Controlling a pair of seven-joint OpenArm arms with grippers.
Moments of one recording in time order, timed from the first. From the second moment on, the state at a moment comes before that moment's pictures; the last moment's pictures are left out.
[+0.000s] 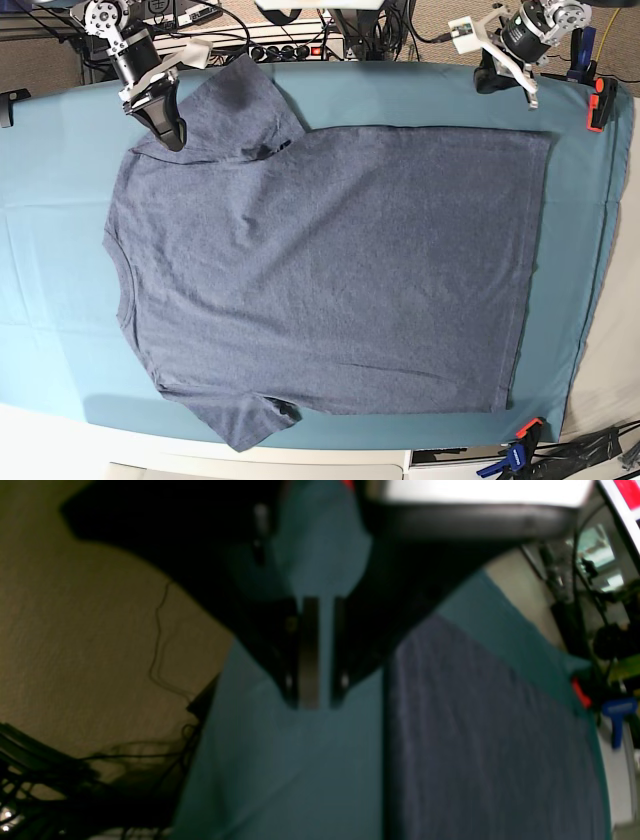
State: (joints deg) left arm 47.2 -33.9 5.8 111.8 46.6 -16.5 3.3; right arm -38.8 47.4 -18.0 97.9 -64.2 -30.5 -7.3
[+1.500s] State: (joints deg) left arm 41.9 -33.9 5.7 111.8 43.6 -21.1 5.1; right arm -38.6 49.5 -17.8 98.0 -56.2 -10.8 -21.9
